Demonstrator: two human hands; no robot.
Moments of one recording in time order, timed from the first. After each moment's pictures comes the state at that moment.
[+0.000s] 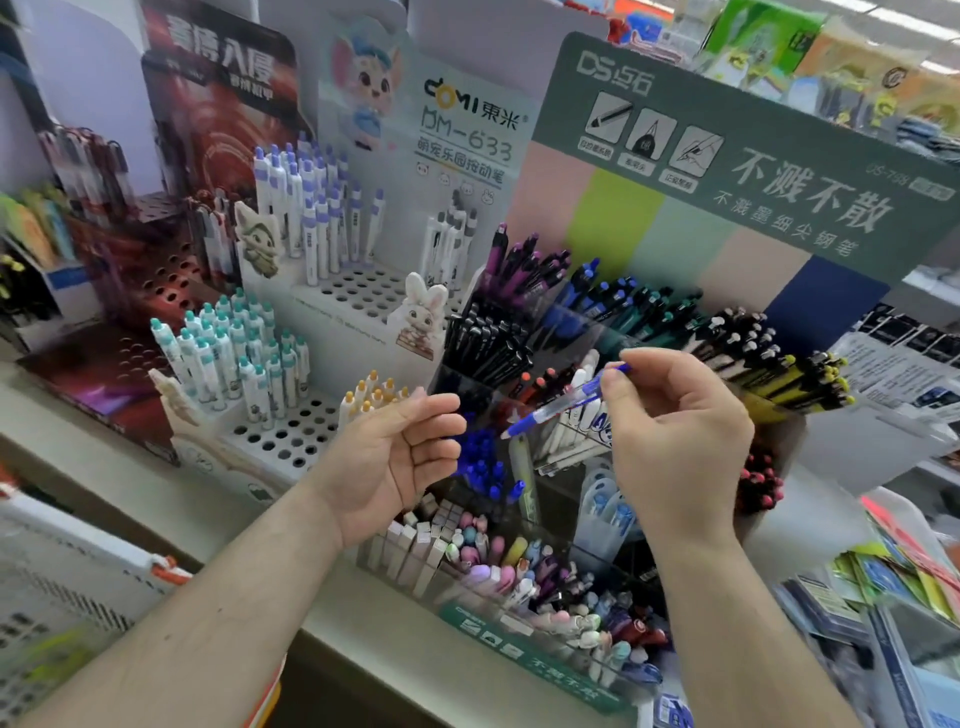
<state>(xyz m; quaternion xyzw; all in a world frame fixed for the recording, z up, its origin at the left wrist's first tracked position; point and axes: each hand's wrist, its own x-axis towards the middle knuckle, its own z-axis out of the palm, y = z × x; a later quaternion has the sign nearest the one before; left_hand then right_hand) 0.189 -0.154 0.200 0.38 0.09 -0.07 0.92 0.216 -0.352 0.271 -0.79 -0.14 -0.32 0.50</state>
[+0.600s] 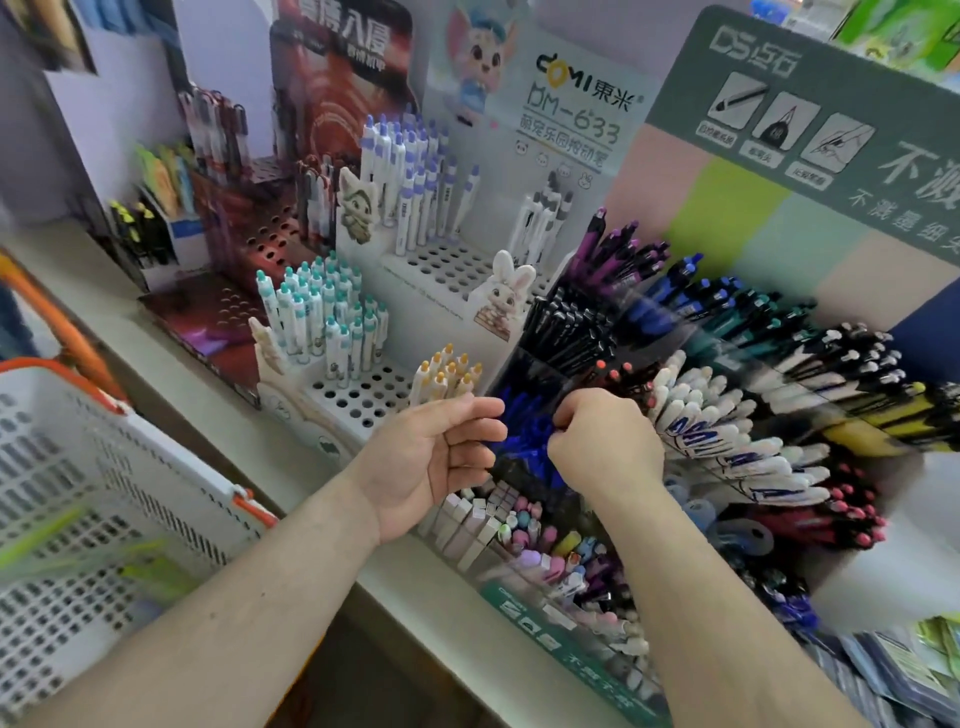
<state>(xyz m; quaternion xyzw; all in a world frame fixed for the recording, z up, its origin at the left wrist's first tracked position) 0.165 -0.143 0.179 0.40 0.09 -0.04 0.91 0.248 -0.294 0.226 -0.99 -0.11 0.02 0.06</state>
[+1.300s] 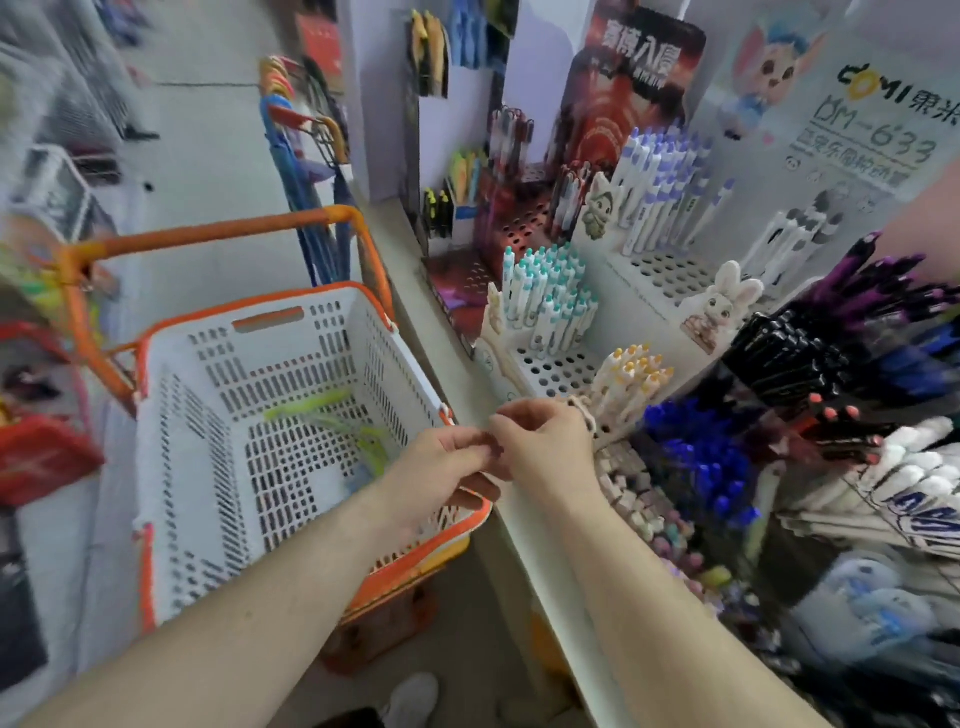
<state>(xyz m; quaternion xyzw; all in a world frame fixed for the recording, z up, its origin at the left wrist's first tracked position) 0.037 -0.135 0.160 0.58 0.33 0.10 0.73 0.152 -0.199 0.173 -0.81 -0.29 0.23 0.46</state>
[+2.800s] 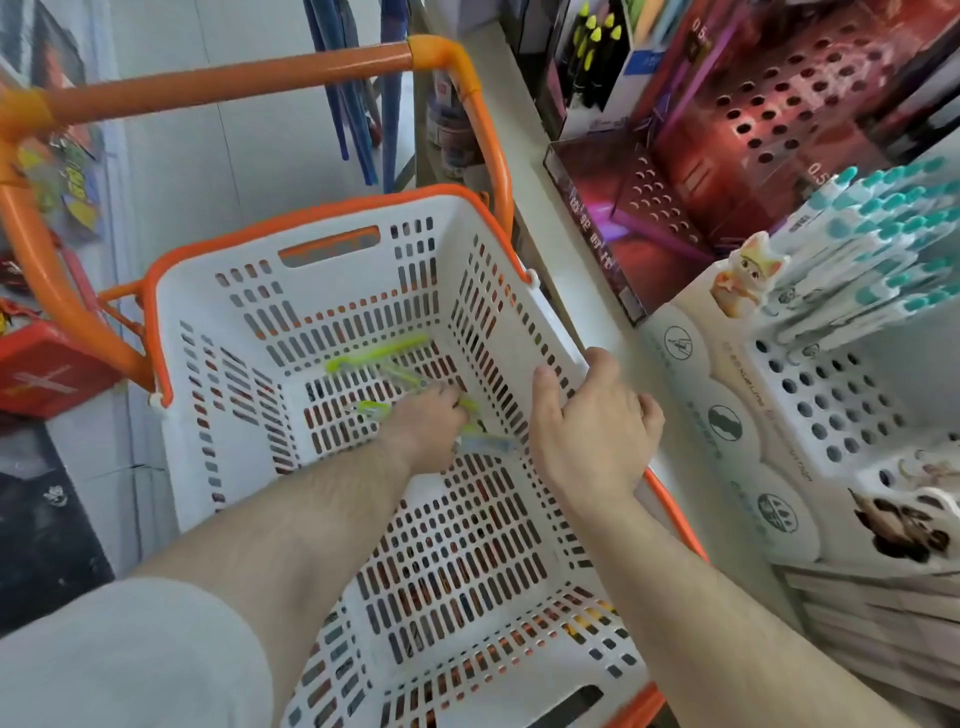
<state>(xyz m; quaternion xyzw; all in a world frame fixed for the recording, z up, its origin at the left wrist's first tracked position) -0.003 0.110 -0.099 0.95 0.22 -0.17 0.10 0.100 -0.010 0.040 -0.94 -0.30 0.07 0.16</state>
